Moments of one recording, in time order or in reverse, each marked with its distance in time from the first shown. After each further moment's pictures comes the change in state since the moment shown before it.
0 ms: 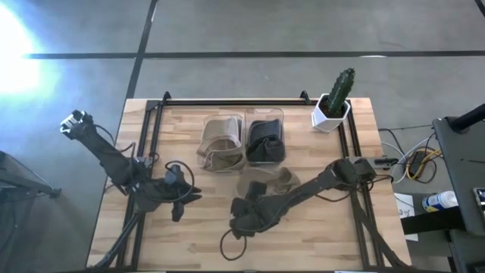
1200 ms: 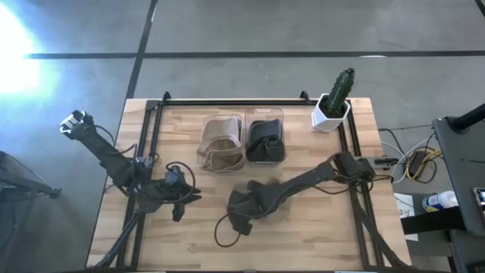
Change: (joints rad) left arm 0.001 0.000 -0.023 0.003 0.006 -0.033; right arm -0.086 -0.068 -0.132 0.236 -0.301 0.039
